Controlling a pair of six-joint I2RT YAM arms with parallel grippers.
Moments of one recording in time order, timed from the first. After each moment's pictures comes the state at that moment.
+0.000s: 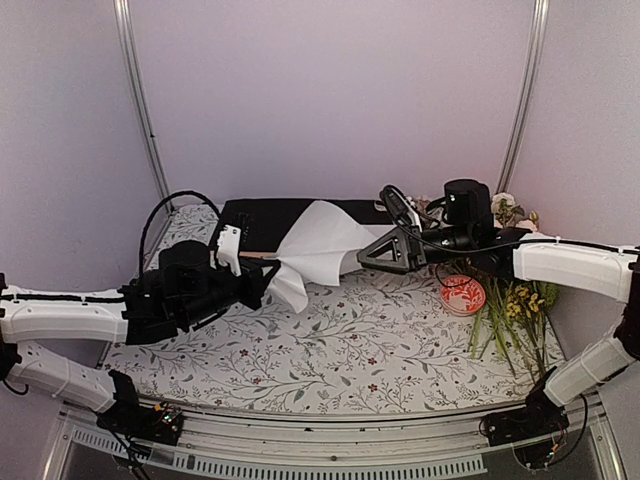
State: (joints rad) left arm -0.97 1.16 0.62 0.31 -0.28 -0.33; right arm 0.65 1.43 0.98 0.11 -0.93 0.60
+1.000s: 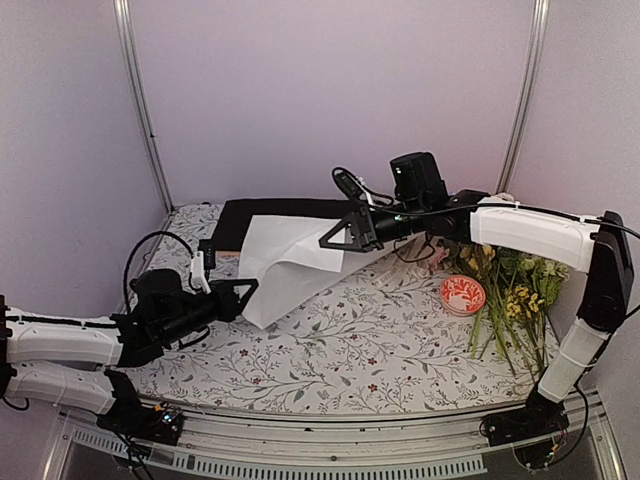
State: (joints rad) left arm -0.81 1.05 0.31 0.57 -0.09 -0.63; right arm 0.76 1.71 1.40 -0.18 -0.79 0.52
